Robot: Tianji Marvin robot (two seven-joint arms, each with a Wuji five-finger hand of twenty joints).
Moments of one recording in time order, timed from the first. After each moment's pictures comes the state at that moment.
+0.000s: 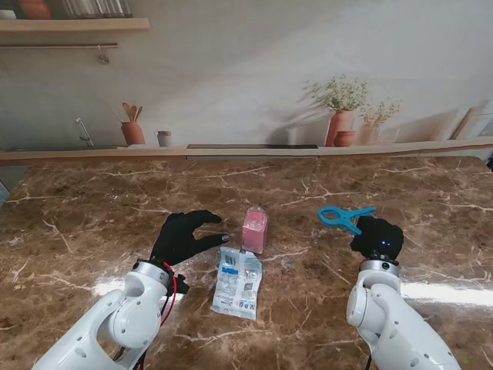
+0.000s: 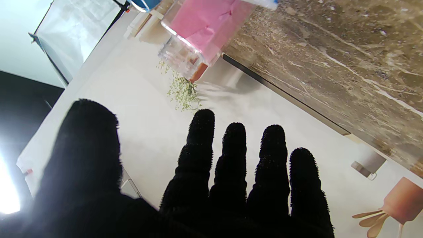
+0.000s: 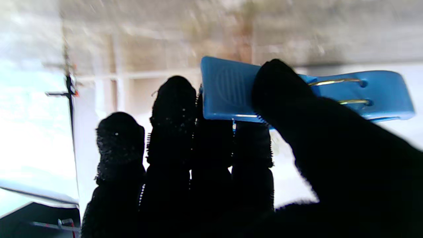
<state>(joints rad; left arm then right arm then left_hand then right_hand) 1.63 -1.16 -1.10 -1.66 0.58 -0.03 0.28 -1.52 -1.17 1.21 -1.26 -0.94 0.47 -0.59 0.59 -0.26 0.12 -0.05 0.69 0.06 0.32 0.28 0.64 0.08 0.25 0.31 0.50 0.16 0.25 0.49 0.01 0.09 0.77 0.57 0.56 -0.81 1.18 -0.28 0.94 -0.20 0.93 0.55 1.25 -0.09 0.54 0.84 1.11 -0.01 1.00 0.78 0.69 0.10 1.46 0.81</state>
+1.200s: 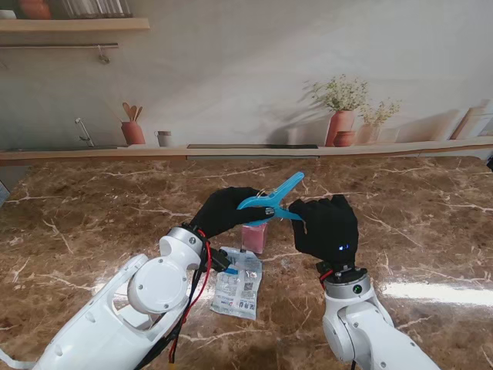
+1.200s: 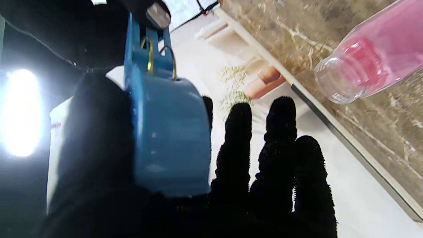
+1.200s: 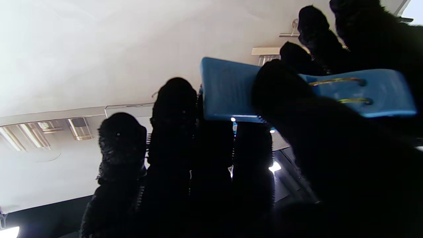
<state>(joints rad) 1.45 -1.19 -0.95 -1.82 0.20 0.16 0.14 -1.69 -1.11 1.12 -1.69 -1.26 0.17 -0.92 0.75 -0.40 0.07 -0.05 0.83 0.00 0.42 0.28 0.88 0.11 0.35 0.33 0.75 0.23 0.47 0.65 0.12 0.16 1.00 0.83 0.56 -0.81 1.18 -0.28 0.94 -0.21 0.92 0.56 1.25 -0.09 0.55 0.85 1.11 -0.02 1.01 0.79 0.69 0.07 1.46 0.81</state>
